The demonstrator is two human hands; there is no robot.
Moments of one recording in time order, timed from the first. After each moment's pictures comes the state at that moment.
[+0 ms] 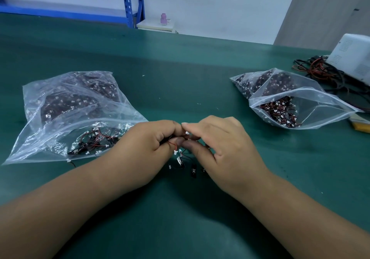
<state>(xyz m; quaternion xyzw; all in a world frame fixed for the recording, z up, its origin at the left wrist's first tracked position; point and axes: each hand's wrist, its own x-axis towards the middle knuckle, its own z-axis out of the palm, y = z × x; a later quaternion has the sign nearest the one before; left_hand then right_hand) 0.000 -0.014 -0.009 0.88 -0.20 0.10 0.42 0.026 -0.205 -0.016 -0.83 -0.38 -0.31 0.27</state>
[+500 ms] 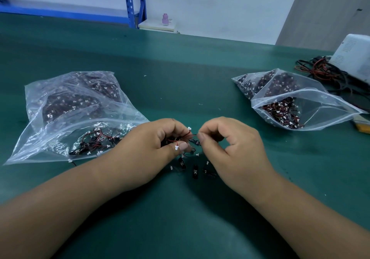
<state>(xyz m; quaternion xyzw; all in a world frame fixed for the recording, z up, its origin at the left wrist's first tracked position) 0.004 -0.014 -0.011 0.86 -0.17 0.05 0.47 0.027 -0.210 -0.023 -0.82 -0.30 -0.26 0.42</state>
